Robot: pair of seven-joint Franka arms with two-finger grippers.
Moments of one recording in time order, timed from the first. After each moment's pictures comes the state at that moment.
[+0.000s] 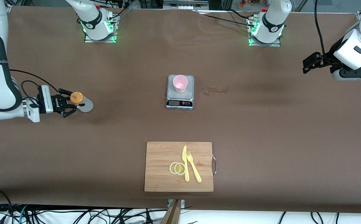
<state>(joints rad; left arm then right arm) 0.00 -0.03 -0.09 -1.64 0.00 1.51 -0.14 -0.22 0.60 -0.03 -1.76 0.71 1.60 -2.33</state>
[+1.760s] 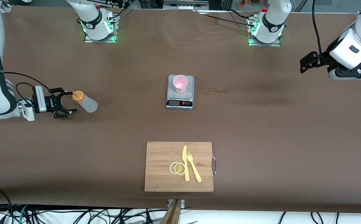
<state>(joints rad) -0.01 -0.03 -0.10 -1.64 0.00 1.51 -0.14 -0.30 0.67 -0.08 -1.71 0.65 1.56 -2.48</state>
